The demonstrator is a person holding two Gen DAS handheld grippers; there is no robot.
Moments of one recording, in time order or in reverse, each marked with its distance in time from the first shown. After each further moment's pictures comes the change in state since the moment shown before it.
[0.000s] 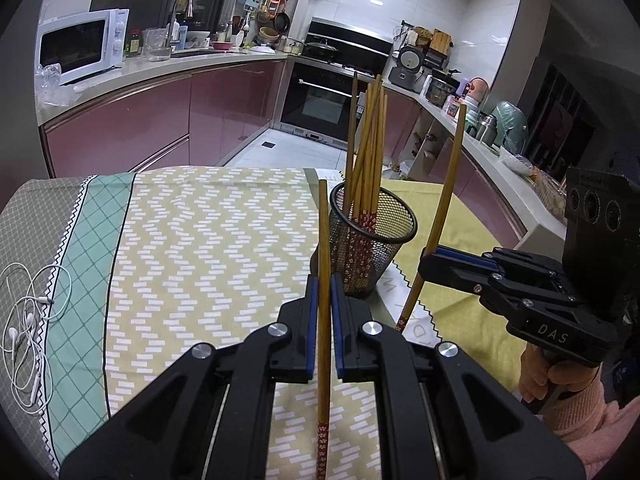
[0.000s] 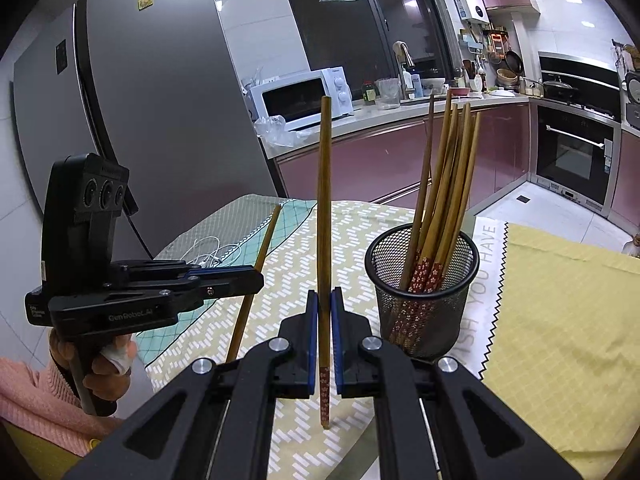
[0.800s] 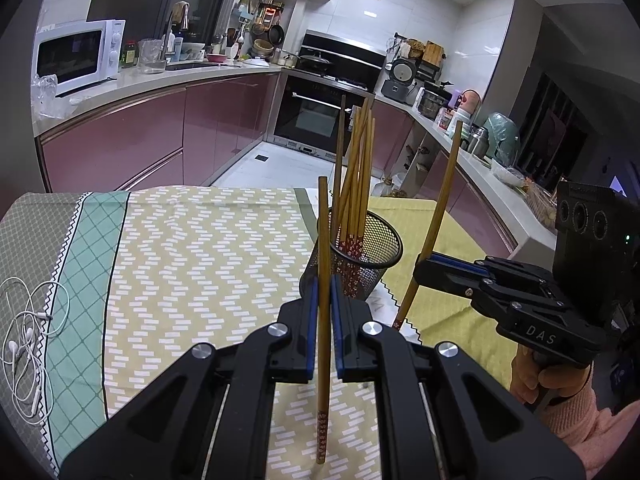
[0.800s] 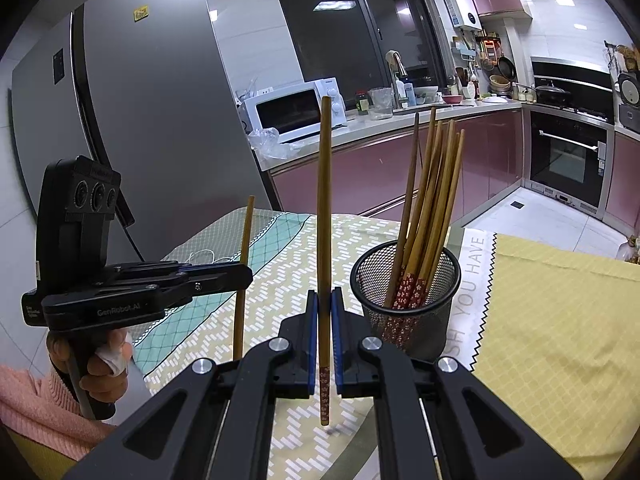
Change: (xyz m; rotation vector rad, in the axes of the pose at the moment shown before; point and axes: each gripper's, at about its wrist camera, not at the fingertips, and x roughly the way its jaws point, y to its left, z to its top) left arm -0.007 -0.002 0.013 0.003 -0.047 -0.026; right arm -0.008 -0.005 0.004 0.012 -0.038 -0.019
